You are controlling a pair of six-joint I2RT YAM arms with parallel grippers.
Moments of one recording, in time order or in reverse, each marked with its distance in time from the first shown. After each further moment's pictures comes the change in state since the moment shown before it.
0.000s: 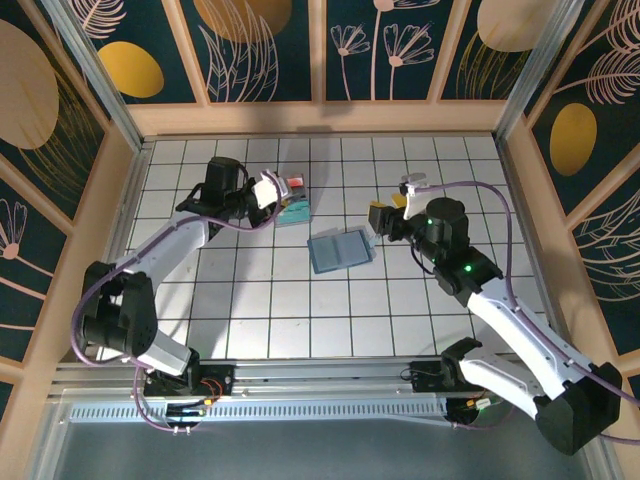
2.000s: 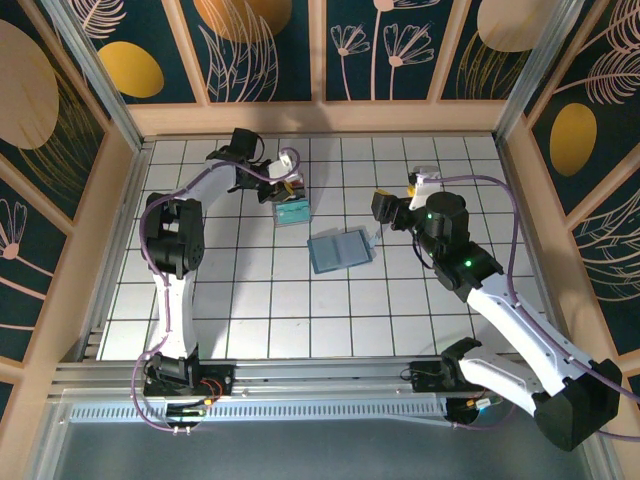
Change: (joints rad) left arm 0.069 0.637 0.669 -0.404 0.078 0.272; right arm 0.000 0.019 0.049 -0.012 0.148 0.074
